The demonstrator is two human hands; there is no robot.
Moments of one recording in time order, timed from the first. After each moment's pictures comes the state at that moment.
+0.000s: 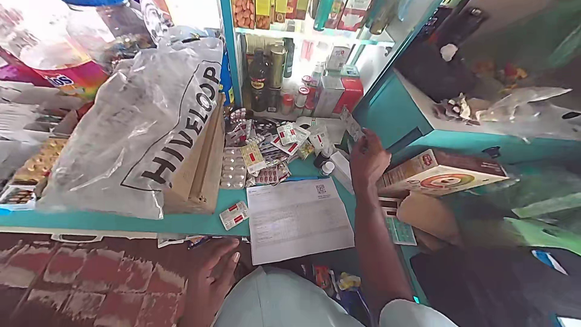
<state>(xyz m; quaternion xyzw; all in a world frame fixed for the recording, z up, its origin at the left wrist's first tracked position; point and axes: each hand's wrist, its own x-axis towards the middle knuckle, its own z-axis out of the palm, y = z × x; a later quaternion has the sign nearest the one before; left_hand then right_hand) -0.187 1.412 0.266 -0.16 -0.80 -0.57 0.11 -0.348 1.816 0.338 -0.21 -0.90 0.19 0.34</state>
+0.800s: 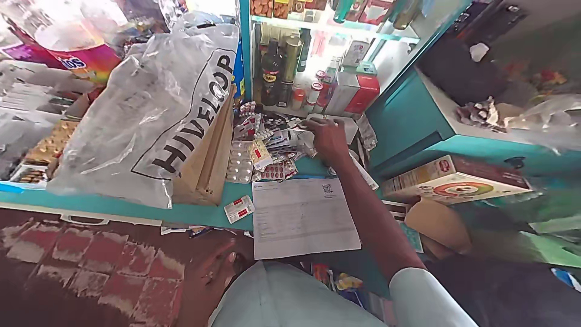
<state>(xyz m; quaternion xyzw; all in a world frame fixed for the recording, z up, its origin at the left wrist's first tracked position) -0.169 1.404 0.262 -0.11 -0.81 -0.57 0.11 -0.439 1.759 0.335 0.11 -0.98 0.10 0.14</state>
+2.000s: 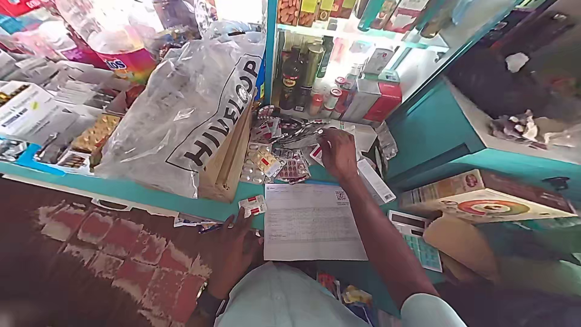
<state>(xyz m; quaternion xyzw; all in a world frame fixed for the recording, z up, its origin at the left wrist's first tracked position) -0.201 1.428 0.223 -0.05 -0.94 -0.34 0.00 -0.398 1.730 0.333 0.14 -0.94 0.20 0.23</state>
